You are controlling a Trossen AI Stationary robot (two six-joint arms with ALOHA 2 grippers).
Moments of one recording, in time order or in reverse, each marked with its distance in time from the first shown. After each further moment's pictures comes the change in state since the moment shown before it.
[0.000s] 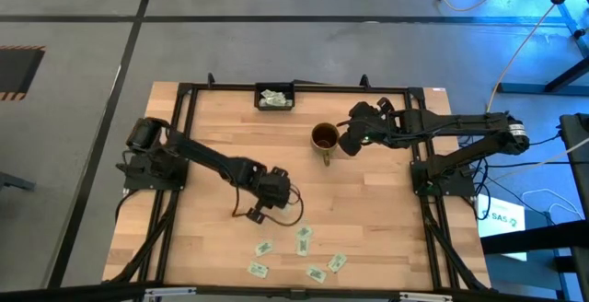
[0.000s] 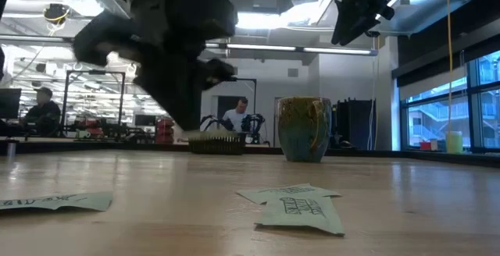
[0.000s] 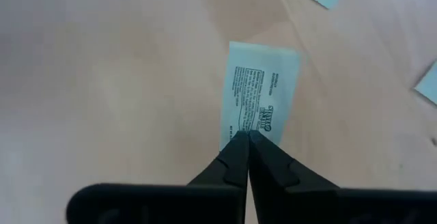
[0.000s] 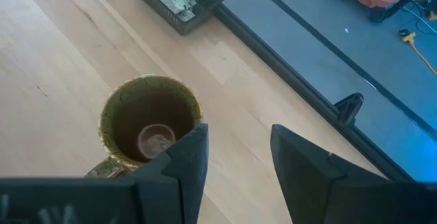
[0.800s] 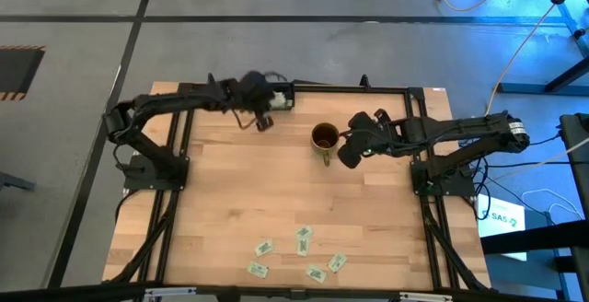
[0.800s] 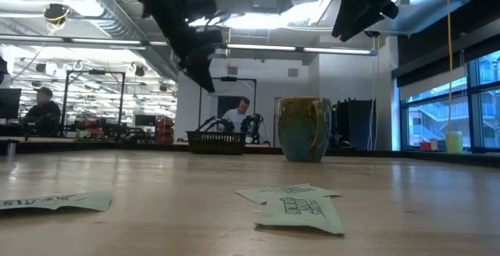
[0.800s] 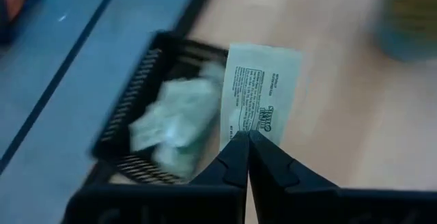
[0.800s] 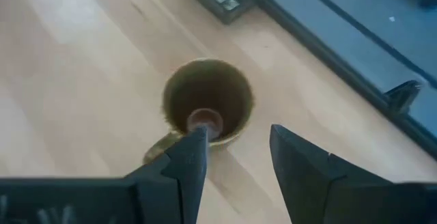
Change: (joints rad) left arm 0.733 -0.256 0.003 0.007 -0.136 -0.079; right arm 0.107 -0.001 0.000 0.000 -0.068 0.118
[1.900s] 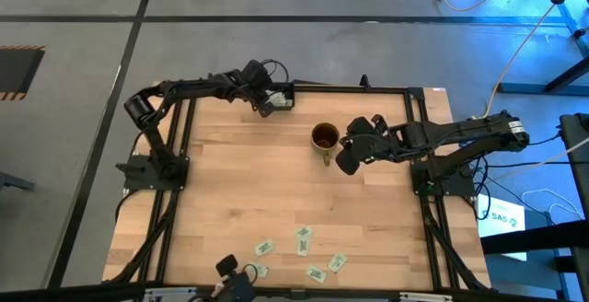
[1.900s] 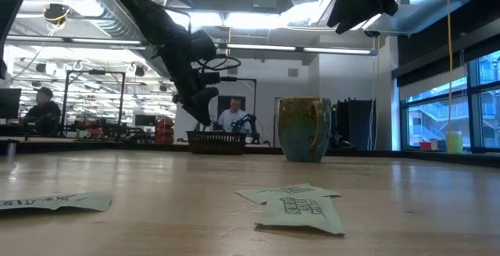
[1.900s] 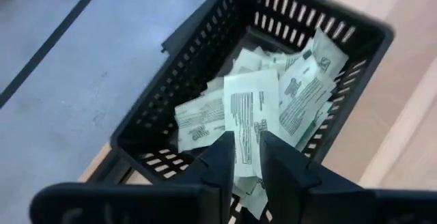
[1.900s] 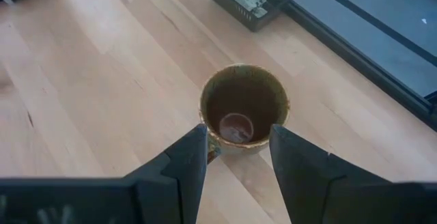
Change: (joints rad) left arm 0.210 0.232 0.002 0.170 0.051 -0.012; right arm 0.060 0.000 0.000 0.058 -0.009 0.044
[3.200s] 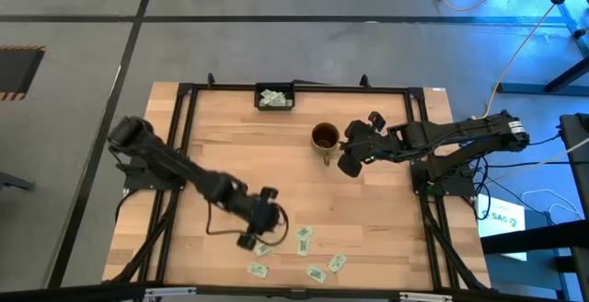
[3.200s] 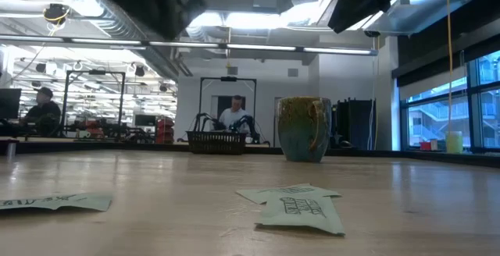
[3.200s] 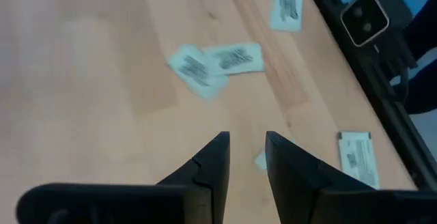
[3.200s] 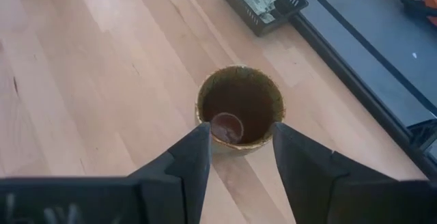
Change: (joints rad) left arm -1.166 -0.127 0.000 -0.094 0.040 -0.256; right arm 0.000 0.001 0.000 0.003 0.001 -0.188
